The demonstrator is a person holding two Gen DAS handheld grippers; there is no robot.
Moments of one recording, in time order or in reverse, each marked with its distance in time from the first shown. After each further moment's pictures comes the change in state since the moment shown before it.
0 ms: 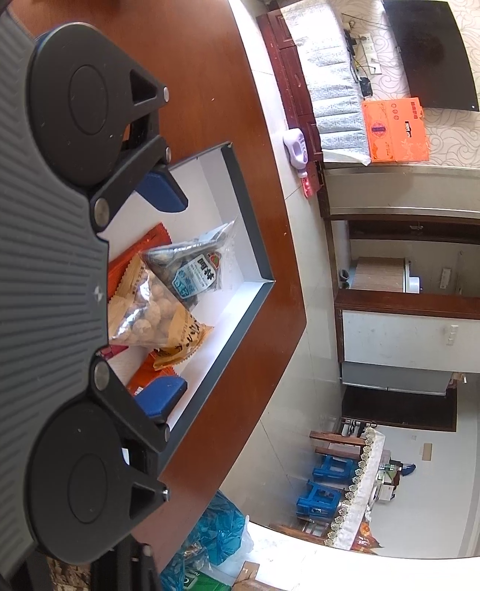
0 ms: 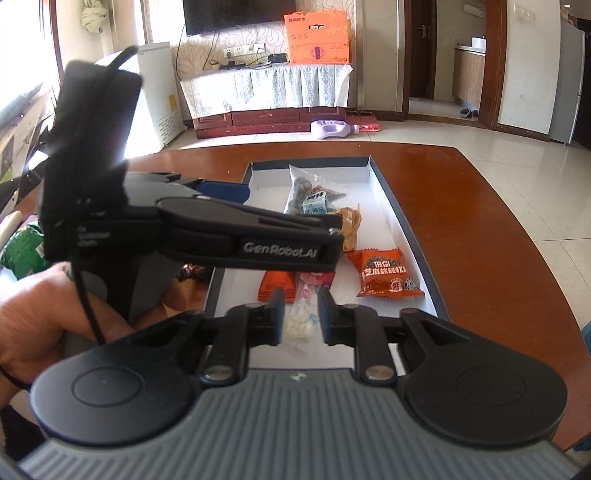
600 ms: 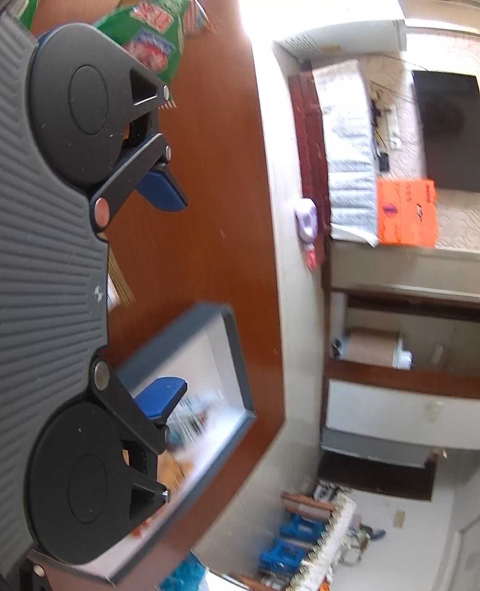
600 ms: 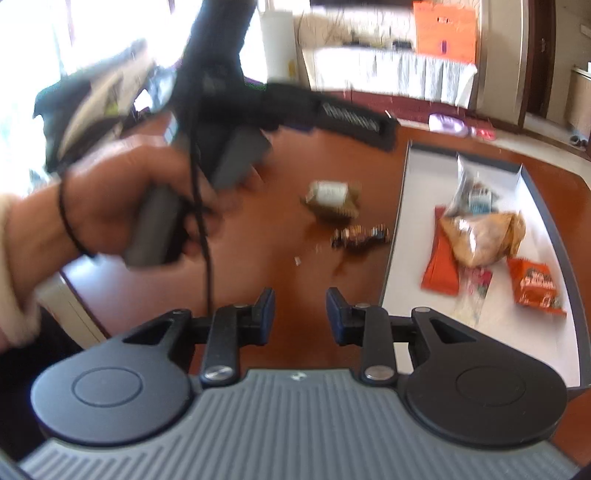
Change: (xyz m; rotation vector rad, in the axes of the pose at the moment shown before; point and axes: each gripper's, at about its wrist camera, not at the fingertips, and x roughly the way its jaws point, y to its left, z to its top) left arm -0.057 0.116 -0.004 -0.151 0.008 0.187; right arm 0.018 0.073 -0.016 -0.243 0.107 0.297
